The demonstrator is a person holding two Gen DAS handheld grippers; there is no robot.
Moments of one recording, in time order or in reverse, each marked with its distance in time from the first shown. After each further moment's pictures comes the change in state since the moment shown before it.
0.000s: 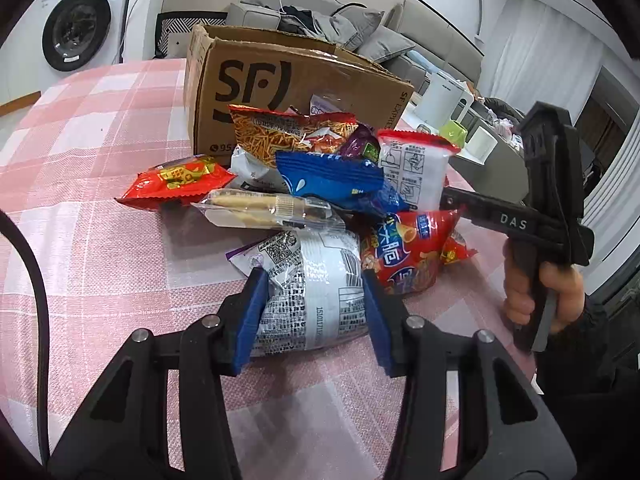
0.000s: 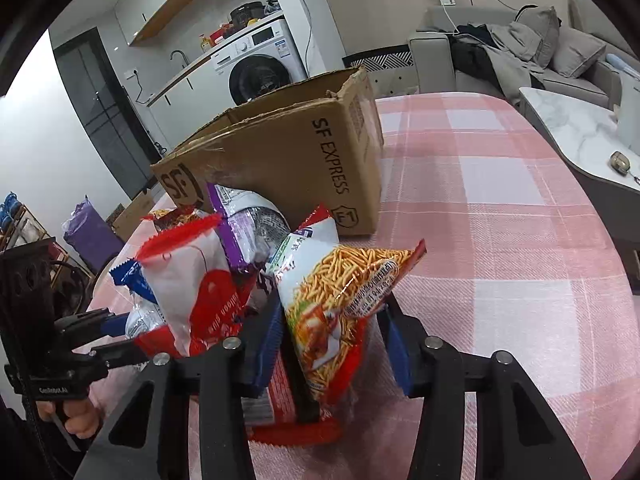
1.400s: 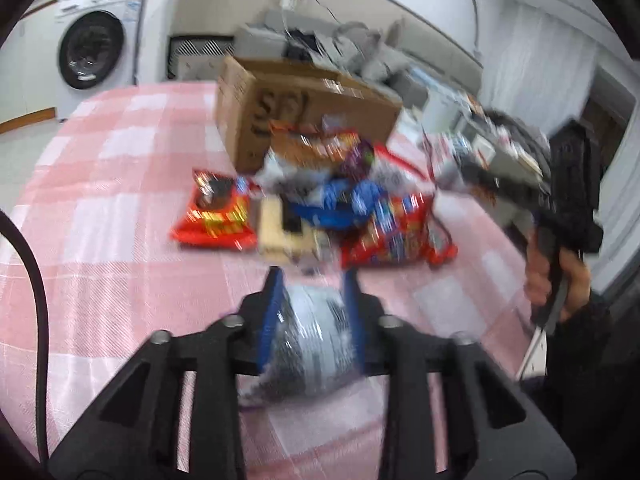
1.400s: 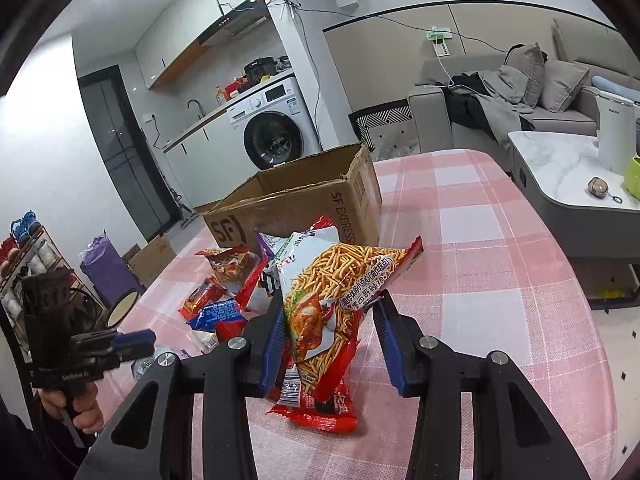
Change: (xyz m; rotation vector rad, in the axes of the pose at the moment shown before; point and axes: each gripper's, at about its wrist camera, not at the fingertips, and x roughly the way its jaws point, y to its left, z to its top) left arm -0.094 0.023 -0.055 0.031 -0.054 0.027; right arm -0.097 0.013 -0.027 0.004 -0.215 0.034
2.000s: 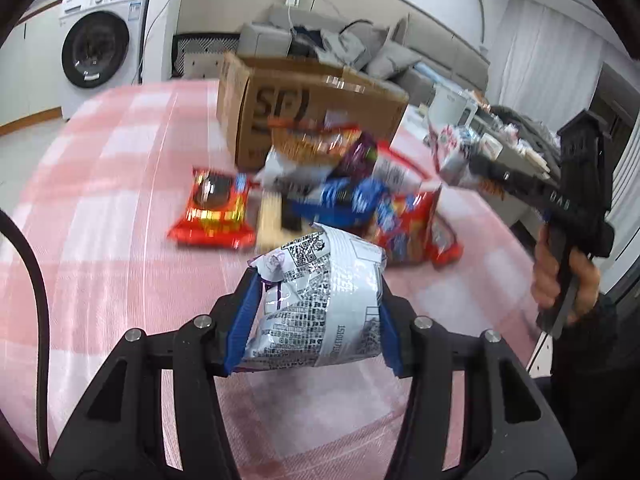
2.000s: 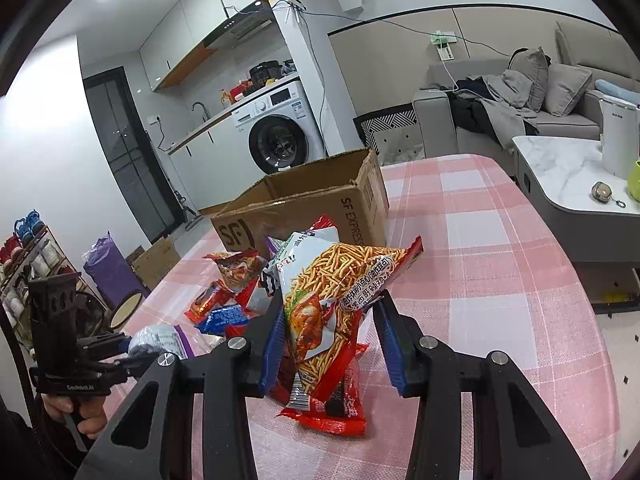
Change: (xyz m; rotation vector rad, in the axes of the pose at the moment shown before) left arm -0.004 -0.007 0.004 -0.007 -0.023 0.029; right arm 0.000 0.005 0.001 -0.012 -0.020 0.019
